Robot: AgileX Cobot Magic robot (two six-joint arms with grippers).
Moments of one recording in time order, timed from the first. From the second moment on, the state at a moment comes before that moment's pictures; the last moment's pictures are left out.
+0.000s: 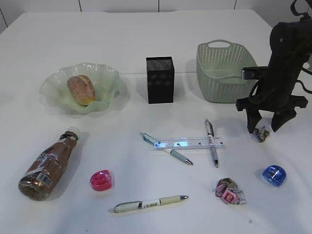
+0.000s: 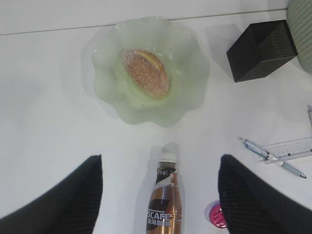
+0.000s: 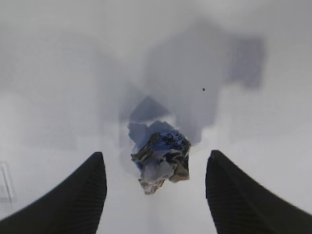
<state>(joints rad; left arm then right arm) -0.11 1.58 -1.84 -0.10 1.26 -0.08 0.03 2.18 -1.62 -0.03 1.07 0.08</state>
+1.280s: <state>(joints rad) -0.11 1.58 -1.84 -0.10 1.26 -0.08 0.03 2.20 -1.62 -0.03 1.08 0.08</state>
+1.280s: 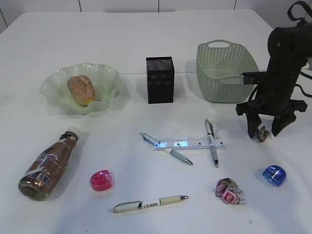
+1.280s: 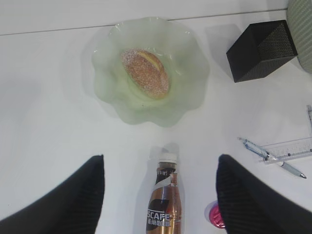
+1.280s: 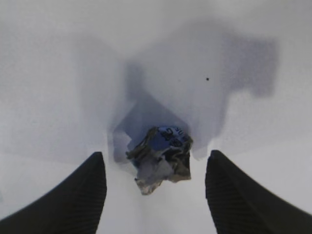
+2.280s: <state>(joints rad) -0.11 1.58 -1.84 -0.10 1.26 -0.08 0.03 2.22 -1.62 -0.04 1.07 0.08</state>
